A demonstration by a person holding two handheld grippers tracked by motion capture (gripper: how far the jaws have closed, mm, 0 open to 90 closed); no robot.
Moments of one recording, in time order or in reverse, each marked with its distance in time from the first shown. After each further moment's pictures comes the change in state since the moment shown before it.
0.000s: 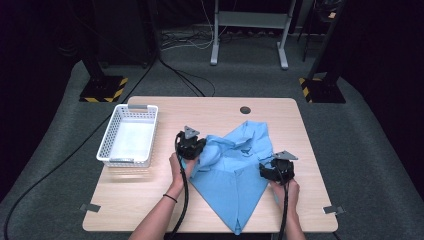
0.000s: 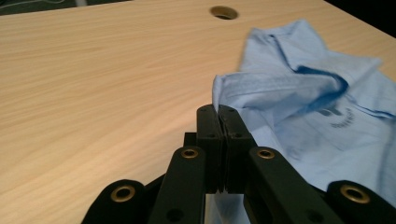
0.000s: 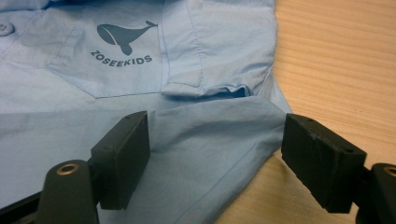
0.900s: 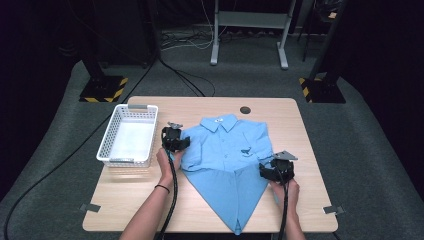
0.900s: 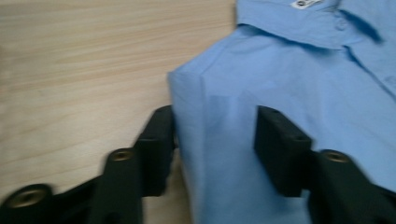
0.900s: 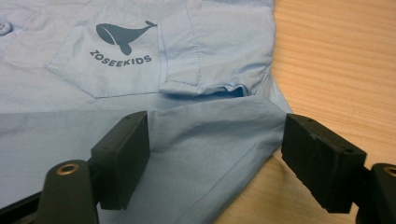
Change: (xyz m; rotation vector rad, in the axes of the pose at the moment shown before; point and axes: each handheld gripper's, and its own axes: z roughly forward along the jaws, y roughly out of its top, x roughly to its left) left arm 0.059 -0.009 0.023 0.141 0.188 -0.110; right arm 0.001 0.000 0.000 -0.001 -0.006 -0.002
